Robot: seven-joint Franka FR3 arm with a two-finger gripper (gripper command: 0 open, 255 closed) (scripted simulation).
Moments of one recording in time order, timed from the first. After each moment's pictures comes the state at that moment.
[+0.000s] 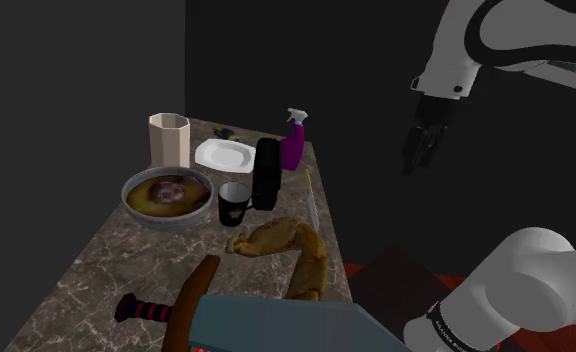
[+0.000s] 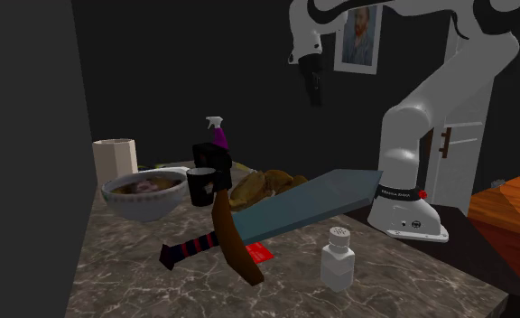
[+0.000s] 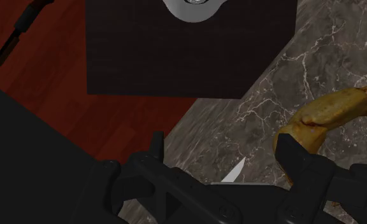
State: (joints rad) arm -0.02 -0.76 0.01 -2.43 0.02 1.46 -0.03
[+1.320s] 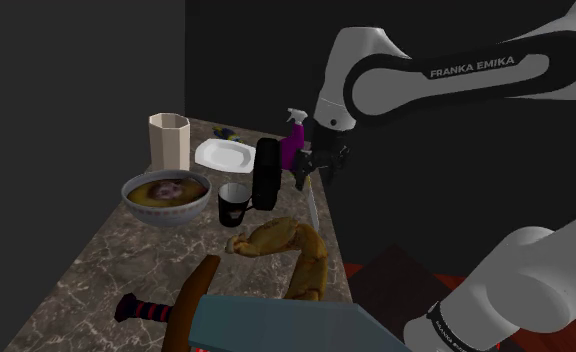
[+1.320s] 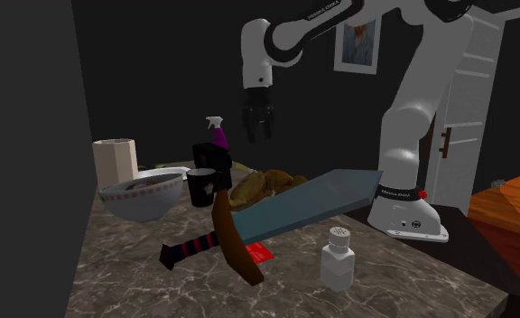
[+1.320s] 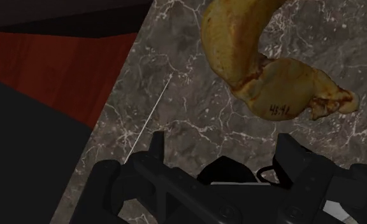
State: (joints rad) arm 0.01 -0.32 0.33 -2.38 0.11 2.02 0.42
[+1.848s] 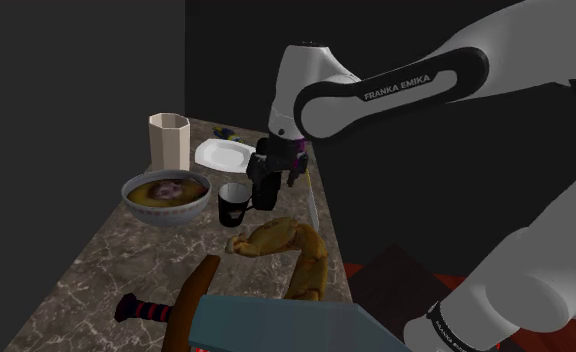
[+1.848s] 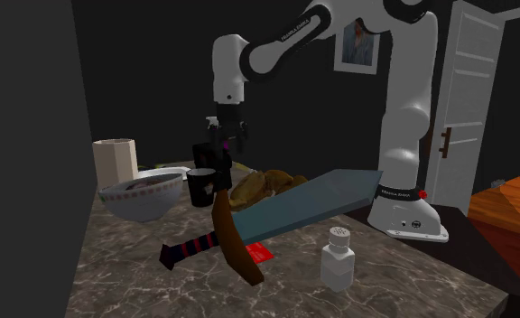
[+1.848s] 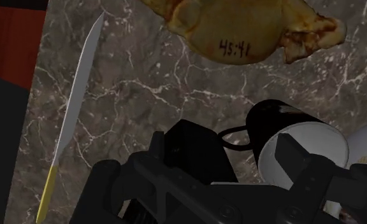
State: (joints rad) arm 0.00 -0.01 0.42 -2.20 -0.05 2.20 0.69
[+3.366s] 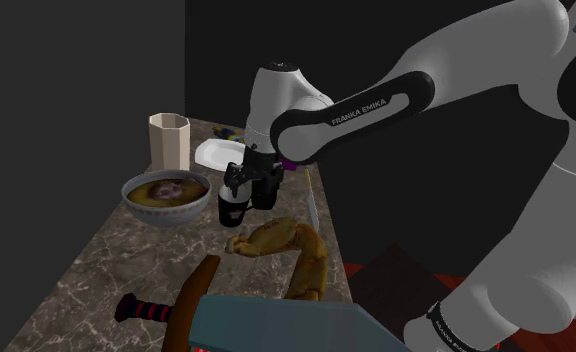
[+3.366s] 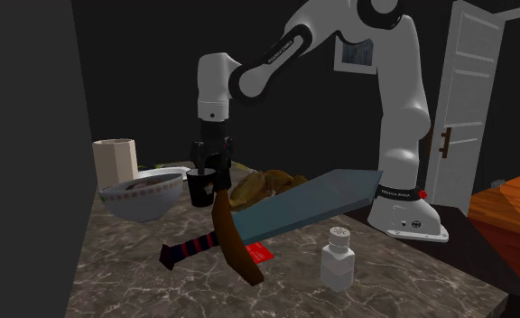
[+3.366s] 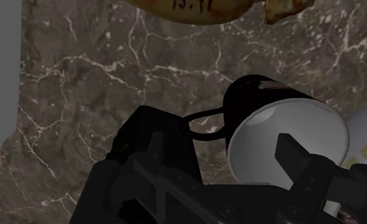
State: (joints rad) arm 0.03 0.19 0.43 -2.11 -0.21 2.32 0.86
